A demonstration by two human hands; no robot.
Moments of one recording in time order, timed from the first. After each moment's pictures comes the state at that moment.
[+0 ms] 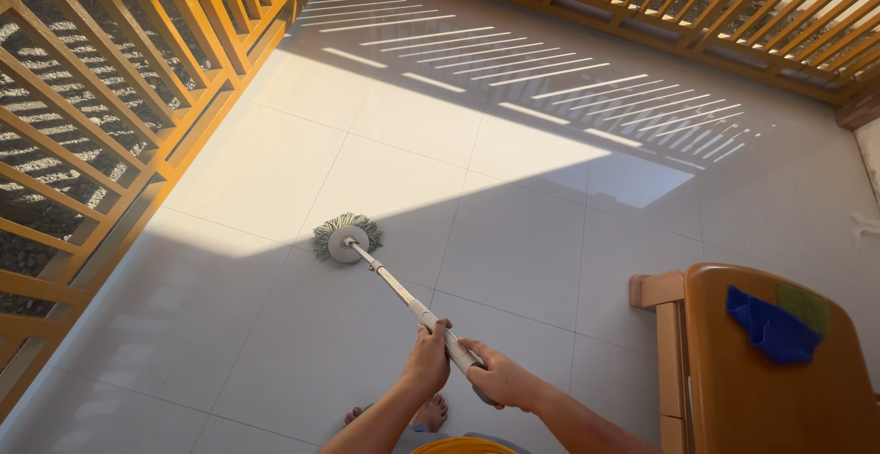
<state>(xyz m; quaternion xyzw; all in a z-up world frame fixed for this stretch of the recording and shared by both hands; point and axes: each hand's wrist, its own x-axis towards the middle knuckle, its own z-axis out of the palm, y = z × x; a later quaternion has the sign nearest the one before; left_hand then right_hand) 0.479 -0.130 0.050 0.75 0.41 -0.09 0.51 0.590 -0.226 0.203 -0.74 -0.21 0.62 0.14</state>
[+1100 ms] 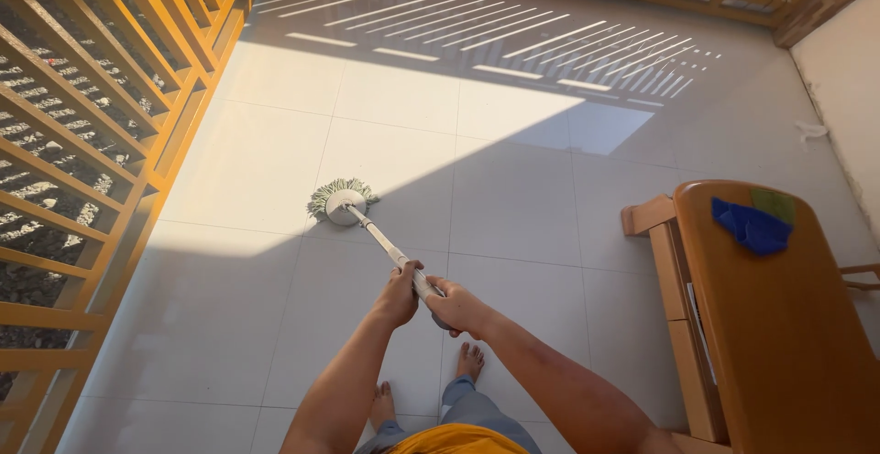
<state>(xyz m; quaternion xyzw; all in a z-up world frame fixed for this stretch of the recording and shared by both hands) 0.330 0.001 0.040 0.83 0.29 -0.02 0.48 0.431 -0.123 0.136 -0.76 -0.14 0.55 0.33</state>
